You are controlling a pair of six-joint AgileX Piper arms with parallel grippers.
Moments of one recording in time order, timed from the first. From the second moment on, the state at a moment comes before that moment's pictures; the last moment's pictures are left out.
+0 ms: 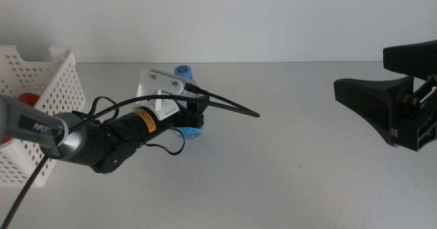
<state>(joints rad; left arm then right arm) -0.31 2.02 -0.89 0.37 -0.86 -0.34 0.55 0.84 -0.87 0.16 0.43 -0.20</state>
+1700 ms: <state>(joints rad) 0.28 1.80 -1.49 -0.02 0.84 0.28 0.55 0.84 -0.87 0.16 0.43 -0.20</state>
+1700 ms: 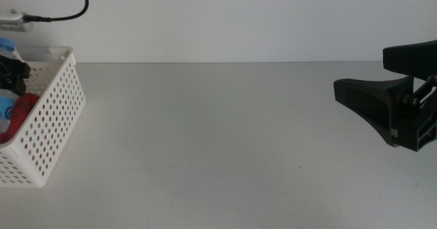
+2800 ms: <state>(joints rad) 0.16 1.56 -1.50 -0.22 0.94 0.34 0.55 0.84 -0.87 0.16 0.43 -0.20</state>
